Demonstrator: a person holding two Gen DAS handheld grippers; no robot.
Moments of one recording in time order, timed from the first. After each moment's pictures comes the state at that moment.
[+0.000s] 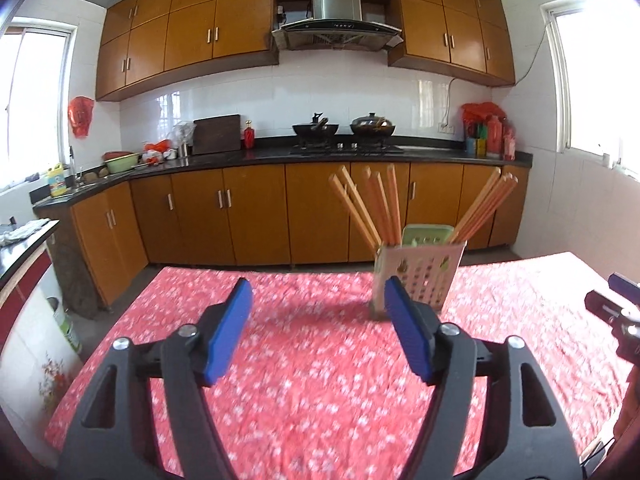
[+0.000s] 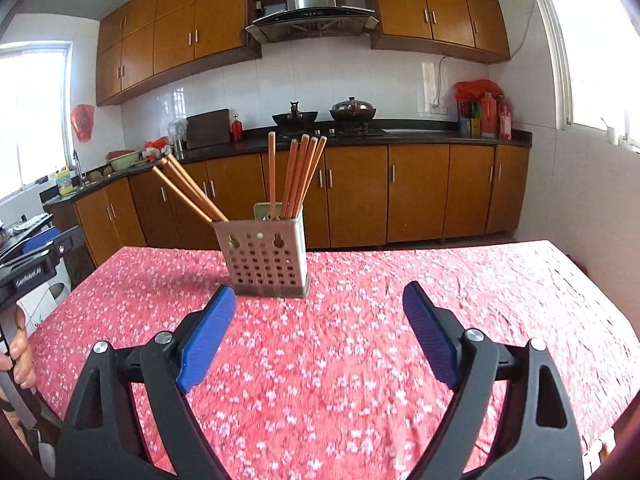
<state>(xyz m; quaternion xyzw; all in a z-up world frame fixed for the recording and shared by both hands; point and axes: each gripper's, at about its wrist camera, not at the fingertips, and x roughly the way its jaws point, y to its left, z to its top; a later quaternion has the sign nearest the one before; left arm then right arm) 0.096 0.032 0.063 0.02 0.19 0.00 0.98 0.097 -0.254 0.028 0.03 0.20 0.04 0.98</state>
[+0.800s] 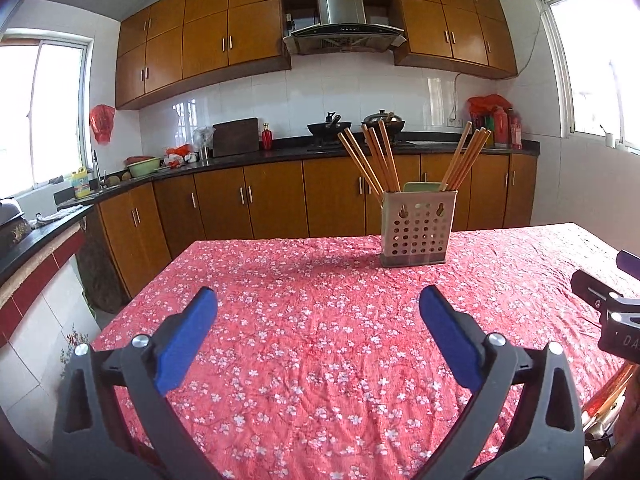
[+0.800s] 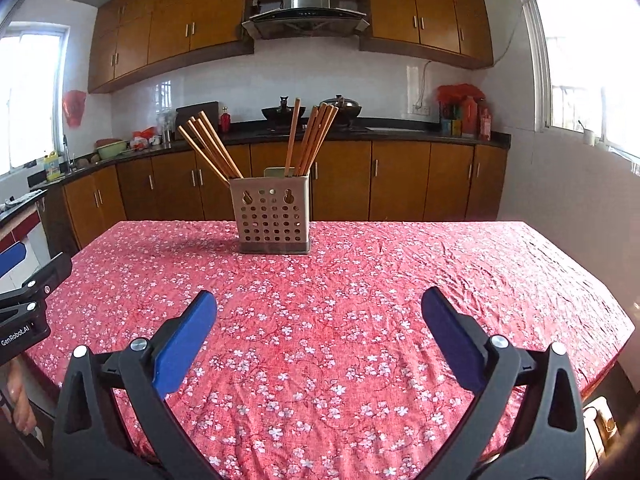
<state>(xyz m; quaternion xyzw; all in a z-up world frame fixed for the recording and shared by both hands) -0.002 0.033 0.017 0.04 0.18 0.03 0.98 0.032 -0.214 -0.014 0.01 0.19 0.00 0.98</state>
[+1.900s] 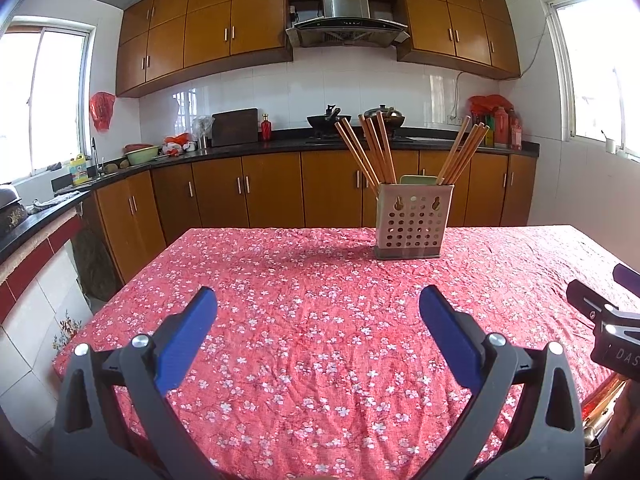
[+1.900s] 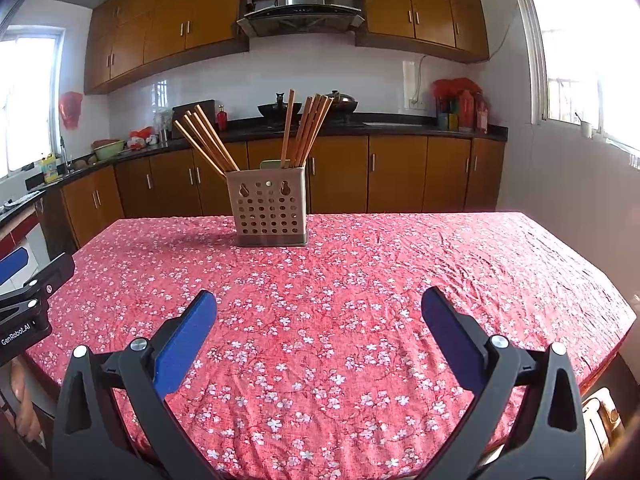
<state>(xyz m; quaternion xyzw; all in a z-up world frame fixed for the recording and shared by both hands) -0.003 0.032 0.012 0.02 0.19 0.02 0.98 0.027 -0.218 -0.023 0.02 0.20 -0.01 0.98</state>
